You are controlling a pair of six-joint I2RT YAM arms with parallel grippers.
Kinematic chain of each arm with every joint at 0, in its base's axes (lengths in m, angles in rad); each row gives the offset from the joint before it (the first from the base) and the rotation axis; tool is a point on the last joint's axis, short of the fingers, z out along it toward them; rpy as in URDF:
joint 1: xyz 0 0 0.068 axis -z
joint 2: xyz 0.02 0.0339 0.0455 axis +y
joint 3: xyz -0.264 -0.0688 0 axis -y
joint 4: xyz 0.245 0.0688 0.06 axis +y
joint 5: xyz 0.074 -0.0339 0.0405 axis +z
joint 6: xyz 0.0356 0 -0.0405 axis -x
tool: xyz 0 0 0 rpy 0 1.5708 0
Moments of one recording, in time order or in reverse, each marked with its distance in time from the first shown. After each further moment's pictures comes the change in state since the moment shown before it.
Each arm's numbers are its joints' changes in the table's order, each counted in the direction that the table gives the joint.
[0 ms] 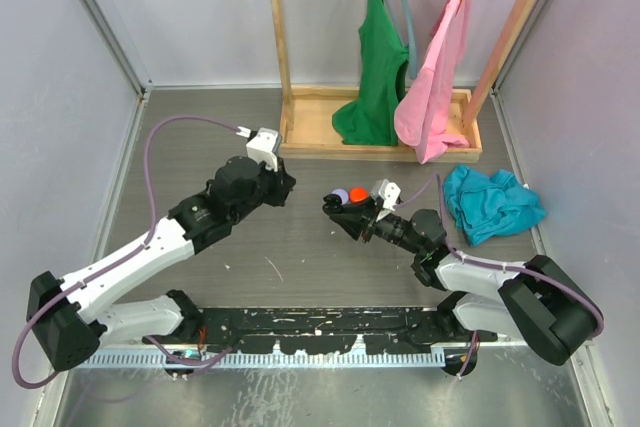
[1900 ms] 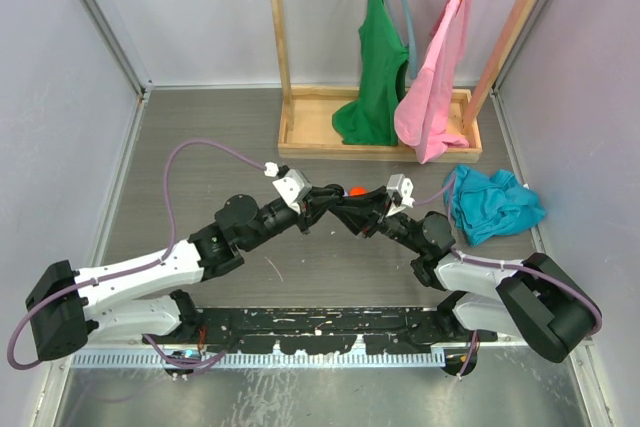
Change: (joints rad) left arm 0.229 -0.031 -0.255 -0.705 -0.223 -0.316; right arm -0.005 0.015 -0.001 -0.260 -0.006 -0.187
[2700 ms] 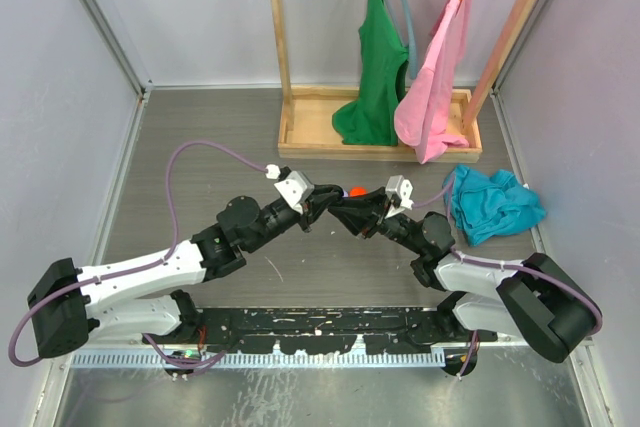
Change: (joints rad) left arm 0.023 0.013 0.000 -0.030 0.072 -0.066; right arm -0.008 0.000 0.000 0.000 0.002 0.025
